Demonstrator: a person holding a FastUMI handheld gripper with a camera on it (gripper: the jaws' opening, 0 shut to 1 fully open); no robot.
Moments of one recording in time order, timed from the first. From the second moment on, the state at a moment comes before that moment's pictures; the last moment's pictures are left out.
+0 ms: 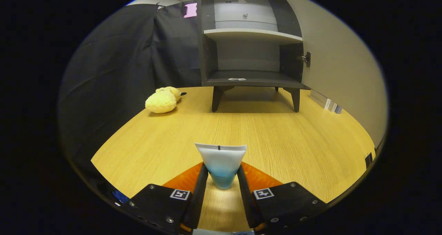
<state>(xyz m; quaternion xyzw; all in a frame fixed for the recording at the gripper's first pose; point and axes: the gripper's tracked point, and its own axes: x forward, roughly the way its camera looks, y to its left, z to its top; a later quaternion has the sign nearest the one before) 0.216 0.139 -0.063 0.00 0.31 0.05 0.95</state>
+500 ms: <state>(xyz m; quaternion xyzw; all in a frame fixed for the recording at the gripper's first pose) 0.264 0.121 0.034 0.01 0.25 0.06 0.97</state>
